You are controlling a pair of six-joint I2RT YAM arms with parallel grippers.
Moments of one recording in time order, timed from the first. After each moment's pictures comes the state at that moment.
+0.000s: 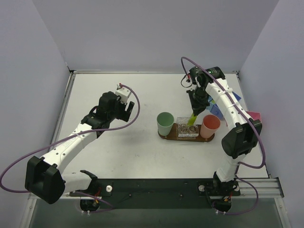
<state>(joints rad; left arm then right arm) -0.49 1.23 0.95 -0.24 -0.13 0.08 0.35 1.79 1.83 -1.45 0.04 0.16</state>
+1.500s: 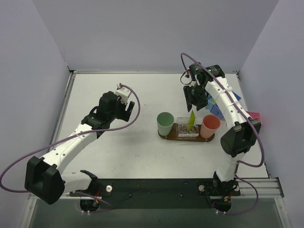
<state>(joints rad) -0.50 1.23 0.95 -0.24 -0.14 0.09 0.35 1.82 1.87 -1.39 0.03 0.16</state>
